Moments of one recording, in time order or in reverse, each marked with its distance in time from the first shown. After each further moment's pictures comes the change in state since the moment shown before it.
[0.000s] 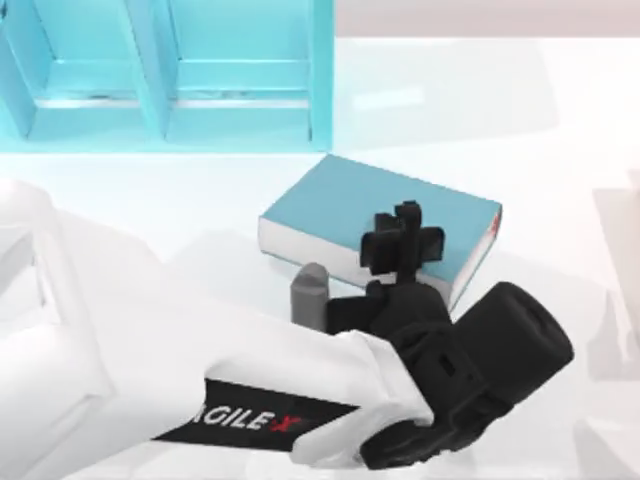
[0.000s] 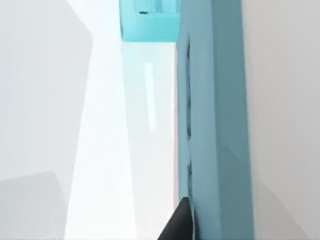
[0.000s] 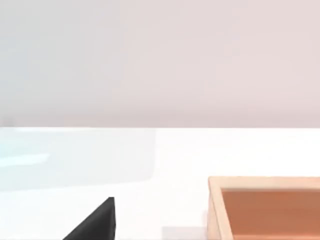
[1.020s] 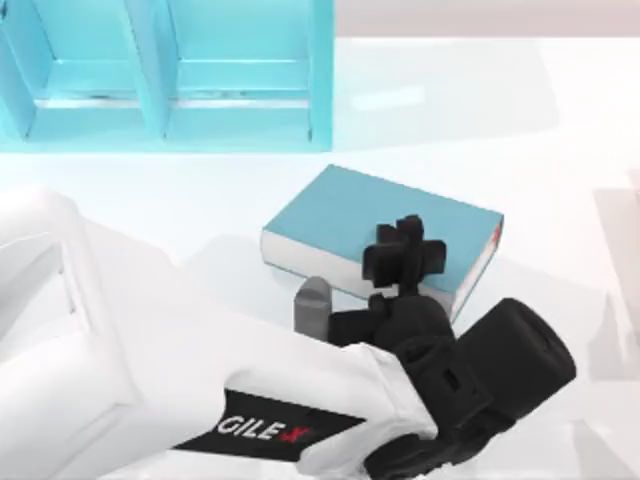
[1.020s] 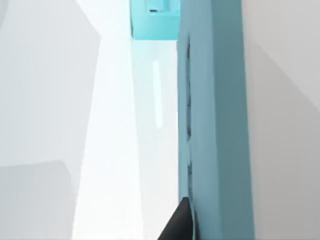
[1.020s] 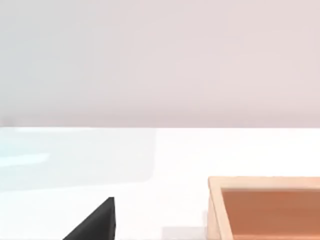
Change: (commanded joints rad) left arm -0.012 0.021 -0.013 0.008 -0.010 -0.027; right arm 0.000 0.000 0.000 0.000 0.000 0.000
